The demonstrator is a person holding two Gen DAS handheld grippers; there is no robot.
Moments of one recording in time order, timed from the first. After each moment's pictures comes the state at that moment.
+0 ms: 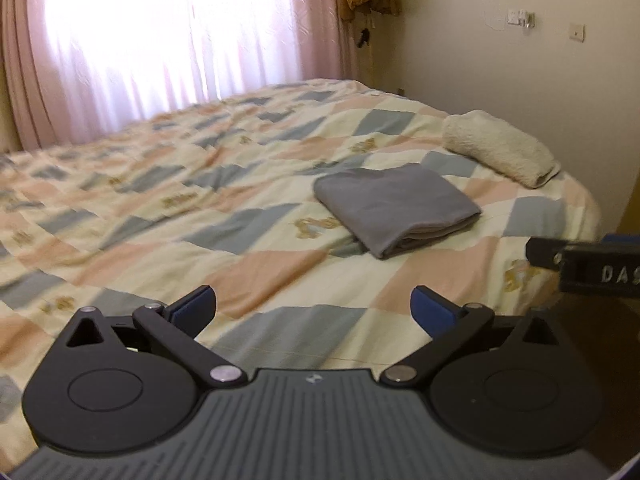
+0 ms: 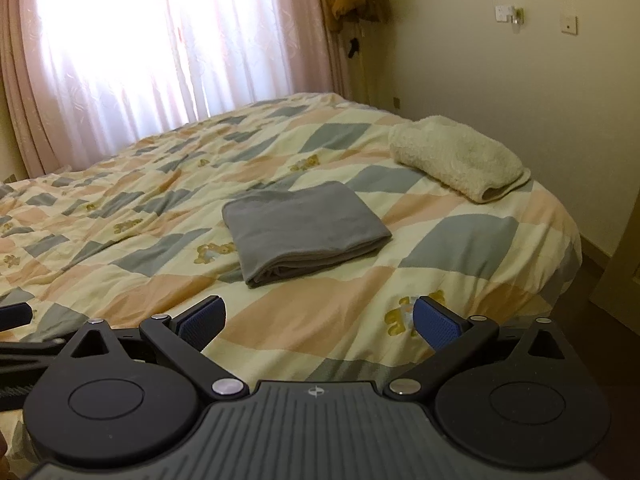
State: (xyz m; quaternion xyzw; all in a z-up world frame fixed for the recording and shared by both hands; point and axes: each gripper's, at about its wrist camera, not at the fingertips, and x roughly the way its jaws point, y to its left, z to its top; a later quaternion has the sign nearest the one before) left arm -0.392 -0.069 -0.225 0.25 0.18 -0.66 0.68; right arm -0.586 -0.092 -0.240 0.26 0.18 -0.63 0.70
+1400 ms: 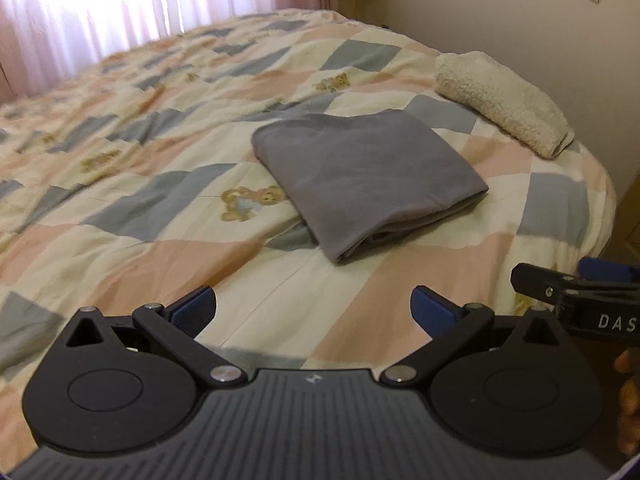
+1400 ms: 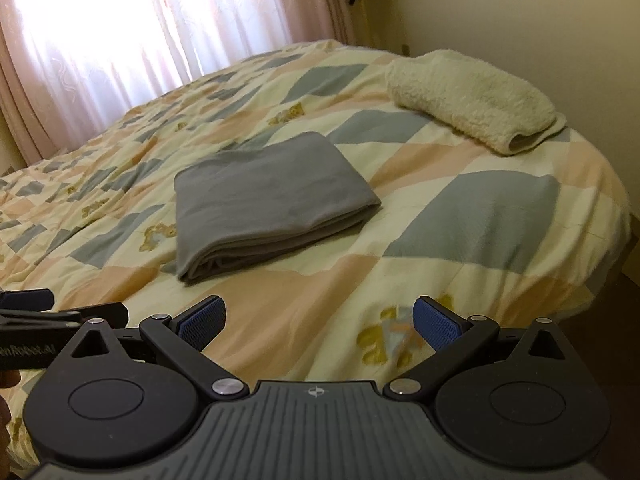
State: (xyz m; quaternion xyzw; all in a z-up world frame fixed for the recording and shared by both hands) left arm -0.430 -0.226 -0.287 0.30 0.29 -0.66 0.62; right arm -0.646 -0.213 -0.320 0.34 0.21 -0.59 0.71
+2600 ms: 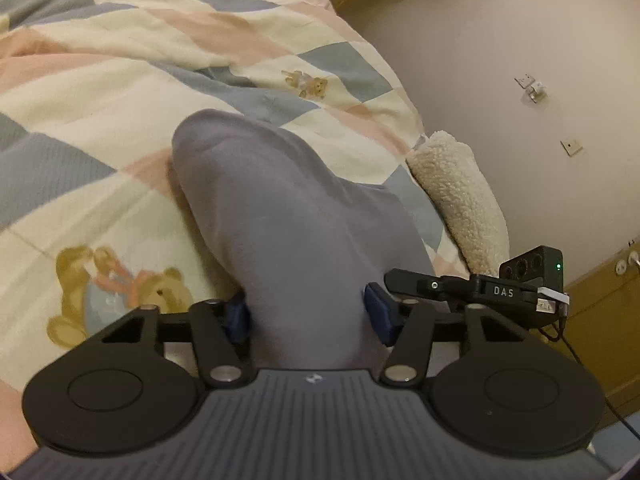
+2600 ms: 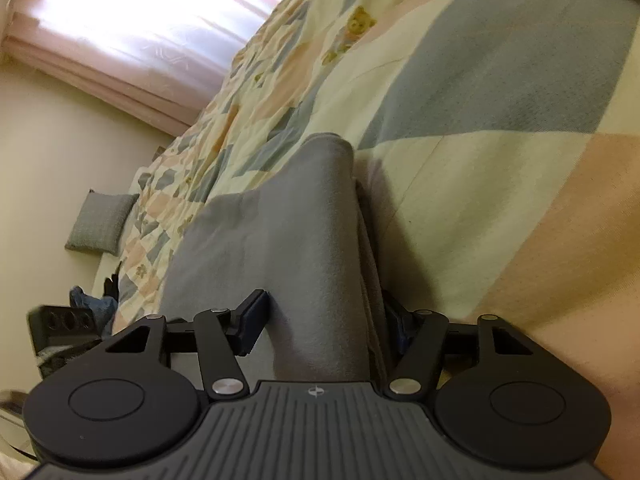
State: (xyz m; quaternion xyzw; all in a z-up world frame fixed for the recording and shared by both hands) left arm -0.368 -0.420 -0.381 0.10 0.50 -0.71 0.48; right arm -0.696 -0.517 -0.435 0.55 0.18 -0.25 0.78
